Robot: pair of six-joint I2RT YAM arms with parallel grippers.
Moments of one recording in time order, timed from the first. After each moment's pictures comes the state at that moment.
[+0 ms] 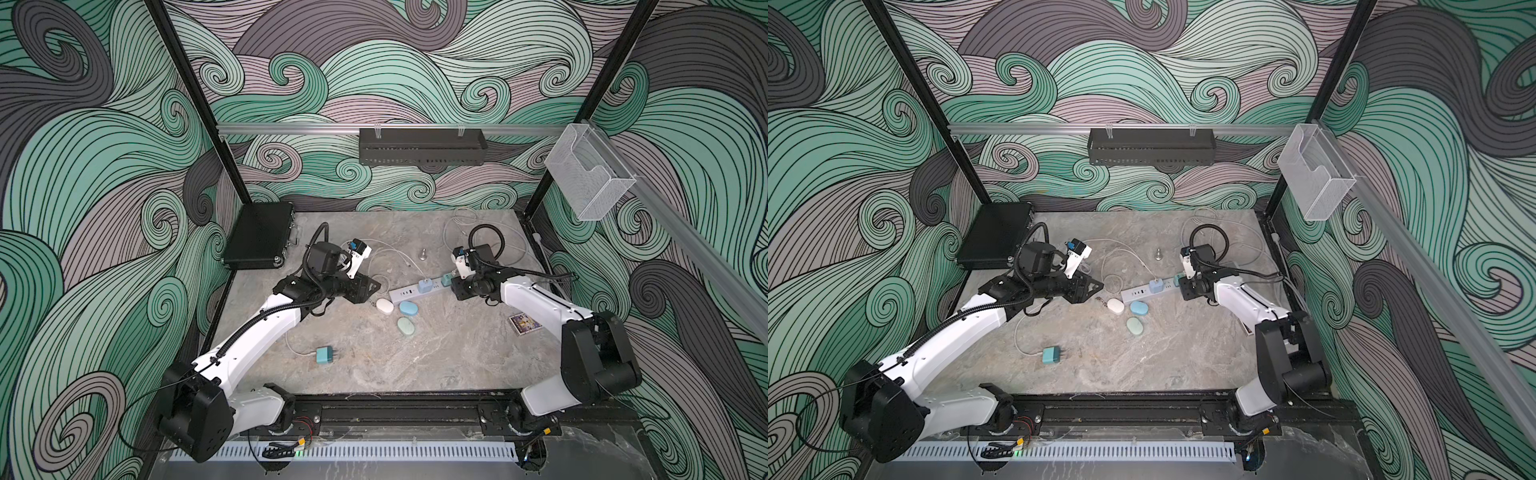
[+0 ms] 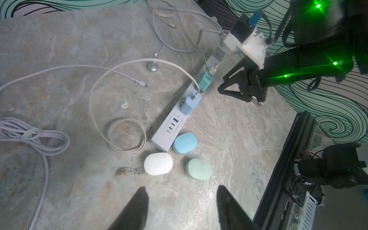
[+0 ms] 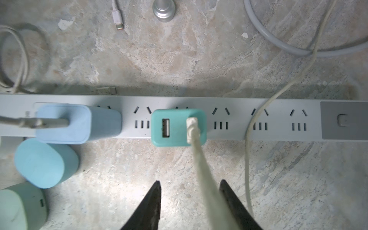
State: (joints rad) left arm -0.47 1.23 0.97 -0.43 0.41 -0.08; right arm 0.30 1.49 0.95 -0.47 -0.03 -0.04
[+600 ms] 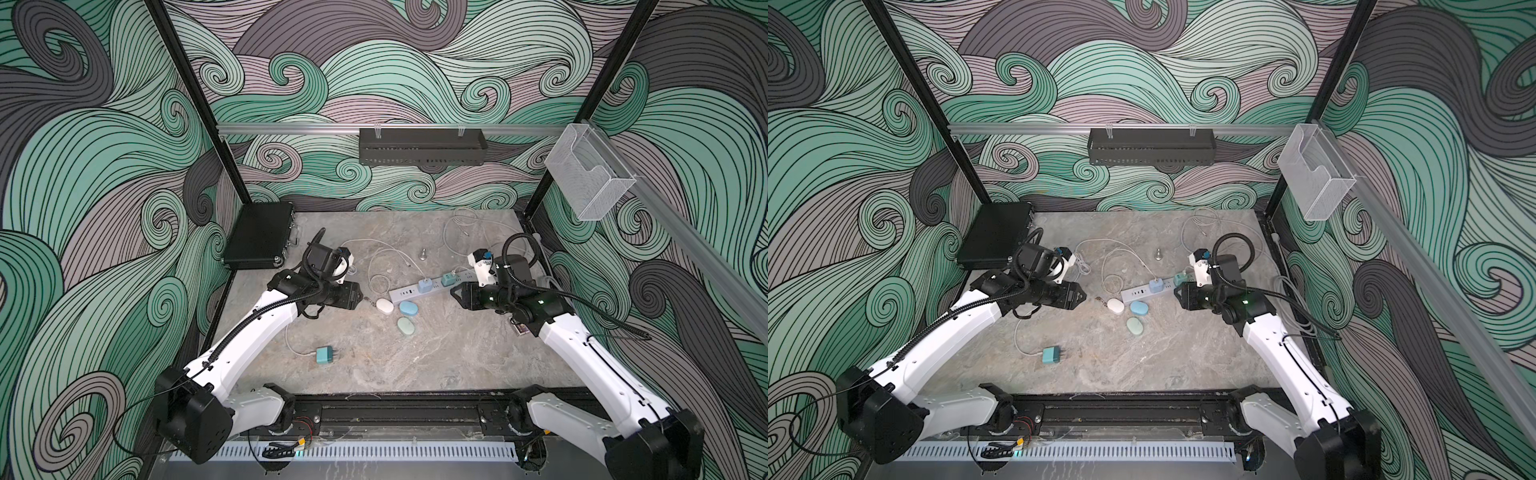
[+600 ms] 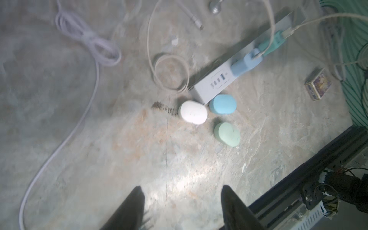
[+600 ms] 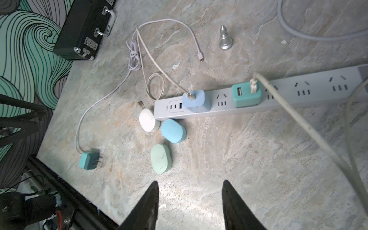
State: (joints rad) left arm -0.47 1.22 1.07 -0.92 0.17 -0.31; right arm 0.35 1.04 0.87 -0.66 -0.30 0.28
